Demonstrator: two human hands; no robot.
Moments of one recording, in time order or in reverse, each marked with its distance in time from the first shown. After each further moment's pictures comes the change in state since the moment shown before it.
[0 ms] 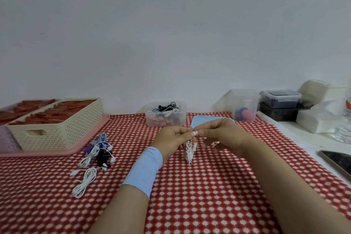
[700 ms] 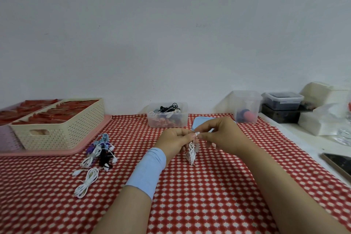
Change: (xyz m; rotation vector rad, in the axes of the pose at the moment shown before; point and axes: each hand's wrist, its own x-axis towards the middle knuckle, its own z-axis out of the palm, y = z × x) left_hand 0.000 0.002 0.002 0.024 -0.001 -0.063; right_hand 0.004 0.003 0.008 -0.334 0.178 -0.287
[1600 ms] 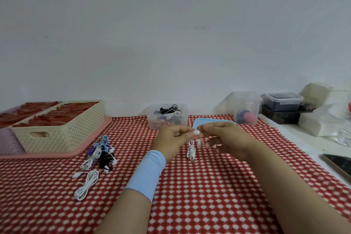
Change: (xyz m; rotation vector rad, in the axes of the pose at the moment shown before) left_hand -0.007 0.008 0.000 0.041 0.119 0.199; right_hand -0.001 0.004 -0.009 0.508 -0.155 0.375
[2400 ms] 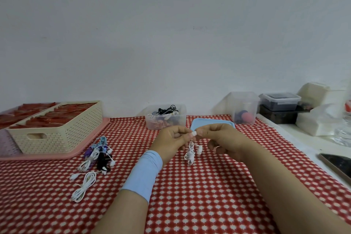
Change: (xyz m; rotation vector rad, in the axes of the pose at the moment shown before) left_hand 0.000 0.002 -0.001 -0.050 -0.099 -0.088; right_hand 0.006 0.004 0.000 -0.143 0.038 0.011
